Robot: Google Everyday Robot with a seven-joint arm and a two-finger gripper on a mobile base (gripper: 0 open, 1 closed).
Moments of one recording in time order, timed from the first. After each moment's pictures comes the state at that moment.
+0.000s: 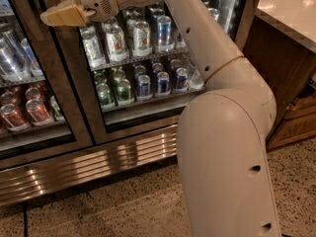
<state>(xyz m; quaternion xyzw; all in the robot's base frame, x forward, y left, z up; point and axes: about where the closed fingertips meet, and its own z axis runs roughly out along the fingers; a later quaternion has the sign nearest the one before) 0.610 0.221 1.027 -0.68 0.40 0.46 0.39</state>
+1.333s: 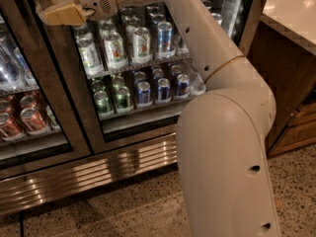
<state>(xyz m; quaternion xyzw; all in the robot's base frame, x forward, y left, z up) 0.610 0.221 1.027 -0.68 0.40 0.46 0.39</state>
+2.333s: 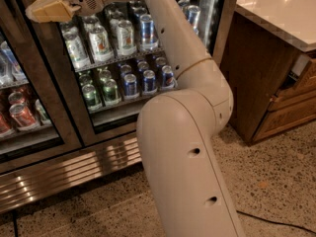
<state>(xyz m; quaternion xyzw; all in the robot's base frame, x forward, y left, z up) 0.641 0.257 1.026 -0.68 0.40 0.46 0.39</state>
